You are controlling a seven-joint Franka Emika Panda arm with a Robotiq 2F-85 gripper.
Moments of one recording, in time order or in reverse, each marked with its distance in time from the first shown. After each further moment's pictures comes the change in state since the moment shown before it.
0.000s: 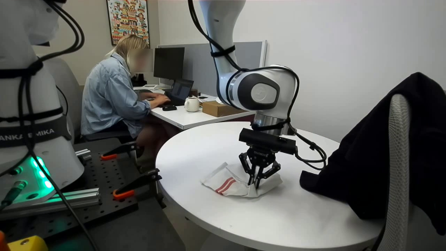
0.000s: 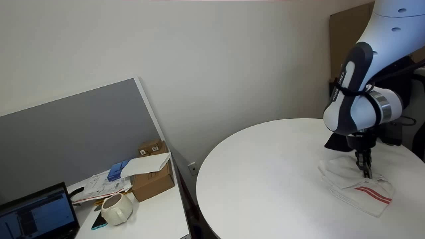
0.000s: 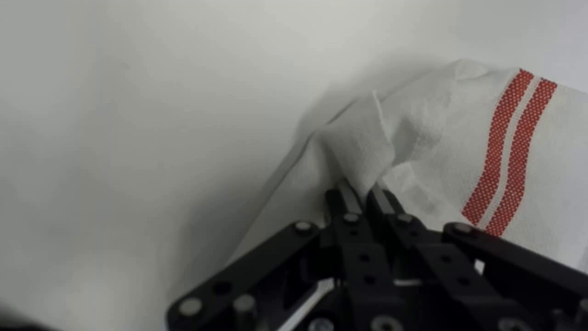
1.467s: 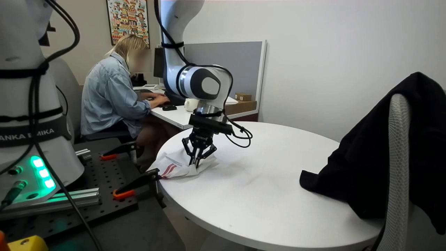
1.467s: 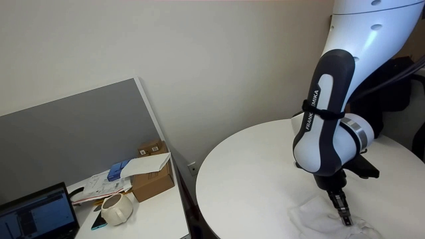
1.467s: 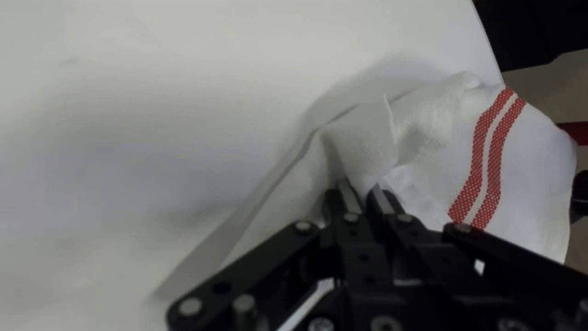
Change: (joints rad) arm 0.235 -0.145 0.136 -0.329 -0.110 0.005 -0.011
